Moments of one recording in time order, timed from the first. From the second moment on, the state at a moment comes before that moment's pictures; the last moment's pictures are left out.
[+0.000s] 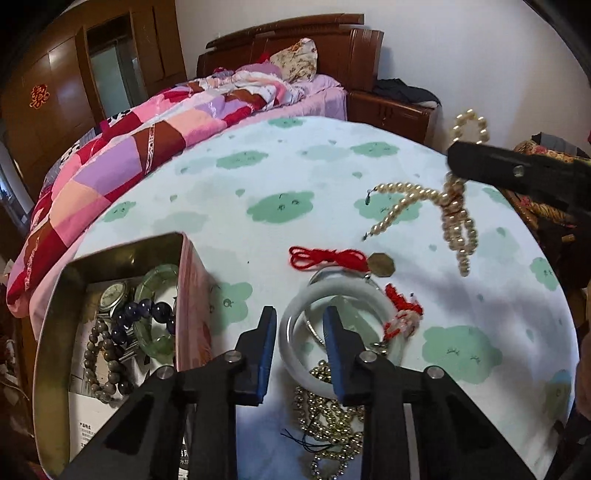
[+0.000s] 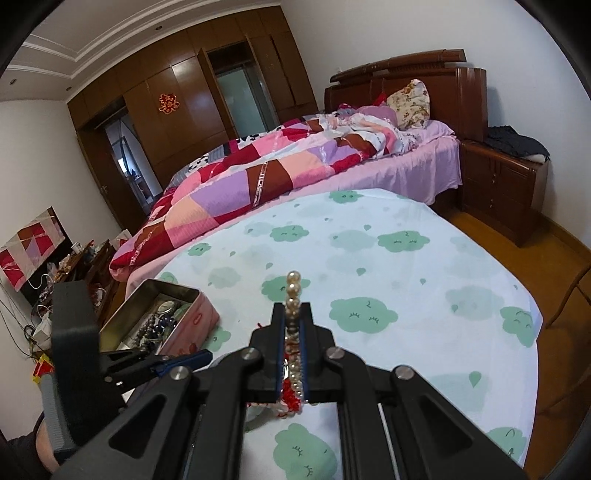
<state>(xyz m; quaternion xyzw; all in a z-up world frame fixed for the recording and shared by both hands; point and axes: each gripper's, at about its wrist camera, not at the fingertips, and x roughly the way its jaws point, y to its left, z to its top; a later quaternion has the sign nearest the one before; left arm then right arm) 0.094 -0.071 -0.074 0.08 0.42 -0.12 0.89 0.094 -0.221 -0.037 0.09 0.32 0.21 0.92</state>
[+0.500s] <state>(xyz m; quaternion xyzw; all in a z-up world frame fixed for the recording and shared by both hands) 0.089 -0.074 -0.078 0.07 0.43 -0.14 0.89 0.088 -0.215 -0.039 0.08 0.32 0.21 0.92</state>
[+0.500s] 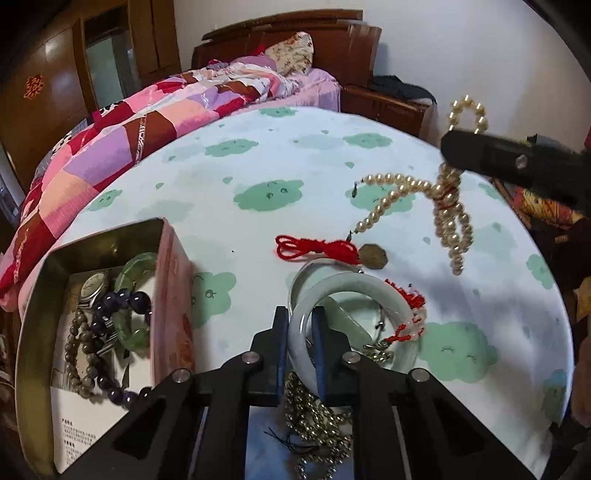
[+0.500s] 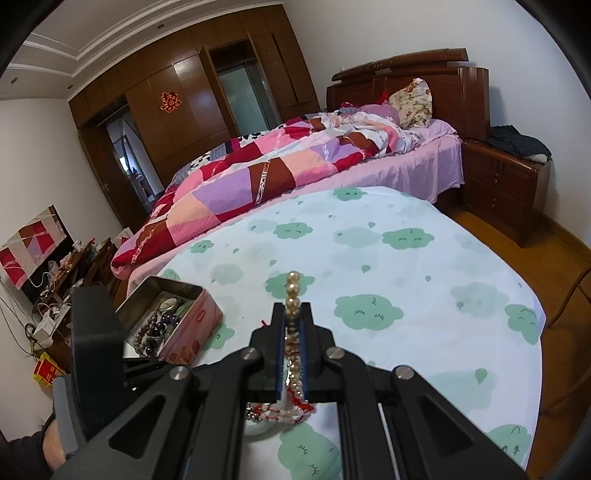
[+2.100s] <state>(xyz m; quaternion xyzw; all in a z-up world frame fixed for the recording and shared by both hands) 0.049 0.013 0.005 -0.03 0.33 -0.08 0.94 0.072 -0.194 -0.010 0.08 0.29 0.26 0.92</state>
